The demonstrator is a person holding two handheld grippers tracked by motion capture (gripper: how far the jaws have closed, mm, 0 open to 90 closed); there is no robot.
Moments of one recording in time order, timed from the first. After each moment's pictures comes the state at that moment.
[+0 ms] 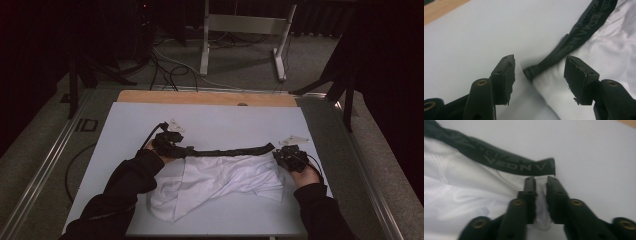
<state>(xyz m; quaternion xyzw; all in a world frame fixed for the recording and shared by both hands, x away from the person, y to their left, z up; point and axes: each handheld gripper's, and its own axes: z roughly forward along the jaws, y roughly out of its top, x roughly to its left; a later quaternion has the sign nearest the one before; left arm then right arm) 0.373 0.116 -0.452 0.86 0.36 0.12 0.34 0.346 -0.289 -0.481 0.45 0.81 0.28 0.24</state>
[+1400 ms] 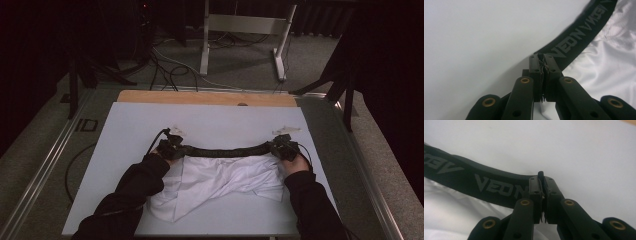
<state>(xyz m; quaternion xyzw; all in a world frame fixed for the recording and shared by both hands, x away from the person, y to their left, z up) 0.391 0.113 -0.494 0.85 0.37 0.08 0.36 0.391 -0.280 -0.497 0.46 0.81 0.29 0.22</state>
